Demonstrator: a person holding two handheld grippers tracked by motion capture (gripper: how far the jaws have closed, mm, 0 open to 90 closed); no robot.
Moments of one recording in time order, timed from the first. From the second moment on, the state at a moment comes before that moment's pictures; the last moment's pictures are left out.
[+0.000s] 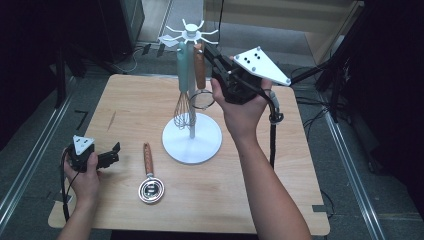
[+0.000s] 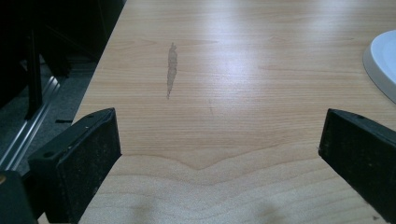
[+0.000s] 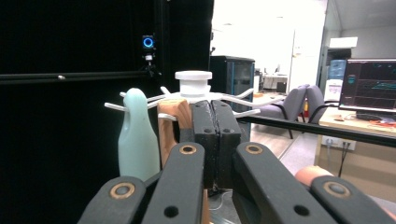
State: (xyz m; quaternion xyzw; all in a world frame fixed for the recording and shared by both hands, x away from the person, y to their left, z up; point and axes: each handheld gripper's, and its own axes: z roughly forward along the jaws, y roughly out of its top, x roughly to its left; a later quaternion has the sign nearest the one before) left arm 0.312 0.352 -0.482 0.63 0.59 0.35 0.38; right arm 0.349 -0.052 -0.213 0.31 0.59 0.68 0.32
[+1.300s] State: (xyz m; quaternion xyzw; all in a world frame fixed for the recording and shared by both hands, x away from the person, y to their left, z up) left arm 0.312 0.352 -0.482 0.63 0.59 0.35 0.38; right arm 0.341 -0.011 -0.214 0.27 0.61 0.68 0.31
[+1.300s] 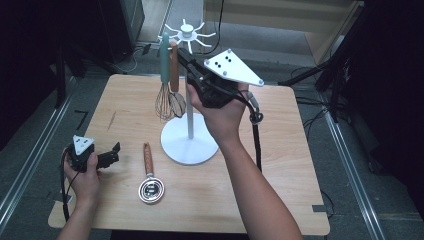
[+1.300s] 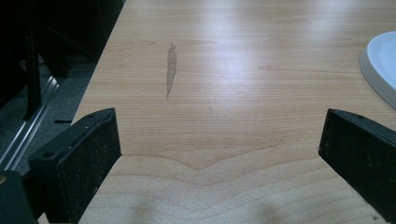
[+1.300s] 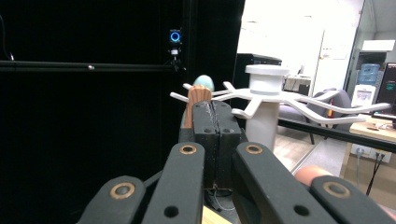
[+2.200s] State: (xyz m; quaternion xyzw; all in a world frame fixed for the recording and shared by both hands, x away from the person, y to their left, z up) left arm 0.312 0.353 -0.482 0.63 0.59 0.35 0.38; right arm 0.335 -0.004 -0.221 0.25 0.62 0.68 0.30
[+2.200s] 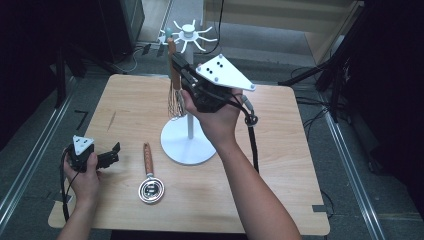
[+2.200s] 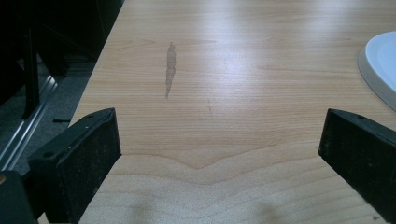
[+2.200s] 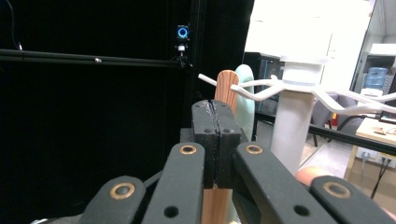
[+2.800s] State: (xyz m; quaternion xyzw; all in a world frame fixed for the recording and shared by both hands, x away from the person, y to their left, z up) left arm 0.312 0.353 -0.482 0.63 0.59 0.35 0.38; right arm 0.335 -0.017 -0.209 0.27 0.59 0.69 0.32
